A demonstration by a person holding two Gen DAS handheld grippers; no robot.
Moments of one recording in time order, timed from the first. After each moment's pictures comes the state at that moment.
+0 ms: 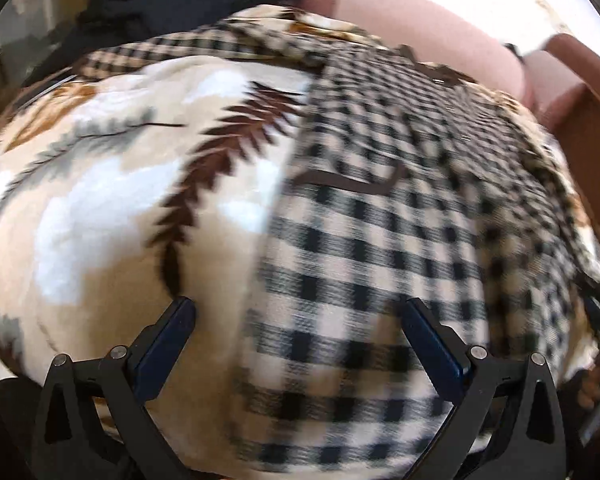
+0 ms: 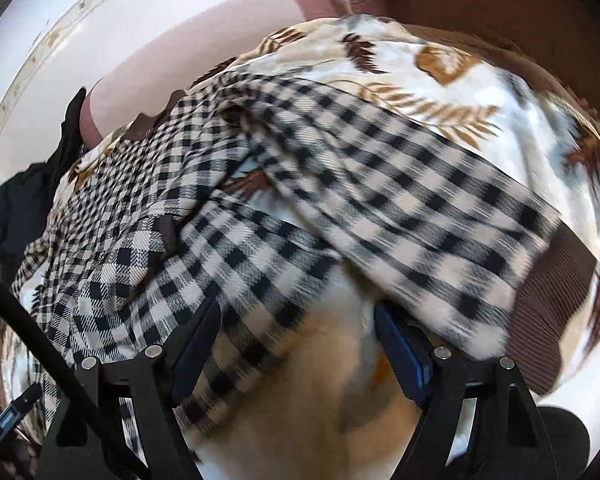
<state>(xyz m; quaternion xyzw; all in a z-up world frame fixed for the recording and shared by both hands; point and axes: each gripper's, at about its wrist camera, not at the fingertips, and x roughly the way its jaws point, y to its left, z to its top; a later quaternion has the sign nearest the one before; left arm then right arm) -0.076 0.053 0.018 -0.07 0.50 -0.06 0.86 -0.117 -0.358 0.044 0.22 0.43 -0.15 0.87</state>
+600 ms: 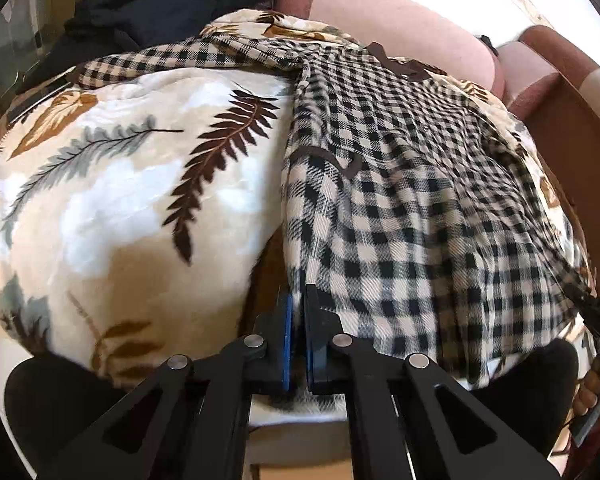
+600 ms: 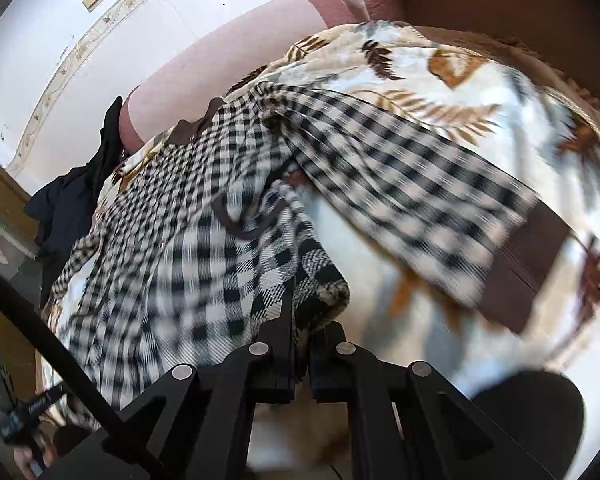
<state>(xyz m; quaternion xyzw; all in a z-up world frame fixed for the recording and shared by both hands) -0.114 0.064 0.060 -0.06 0.51 -0.09 0.85 -0.190 -0.357 0.082 0.27 0.42 -0.09 0.86</state>
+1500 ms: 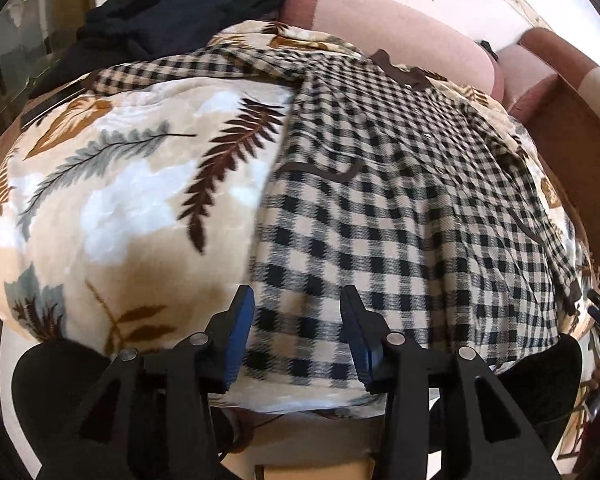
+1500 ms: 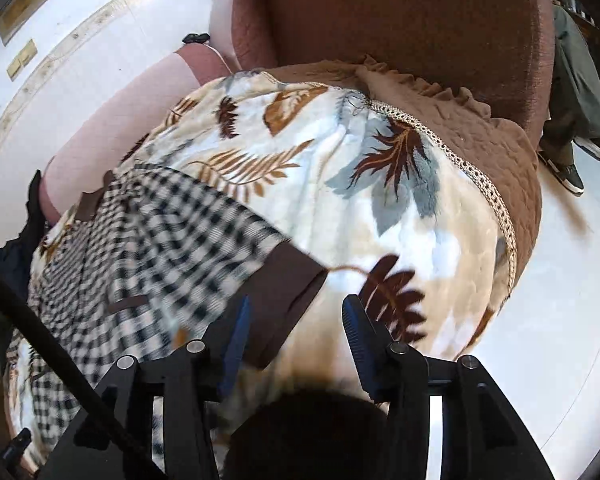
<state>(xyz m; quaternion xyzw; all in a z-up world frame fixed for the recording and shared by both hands) -0.122 0.060 0.069 -0.05 0.50 -0.08 0.86 -0.247 -0.475 0.081 0.28 0.38 -0.25 0.84</state>
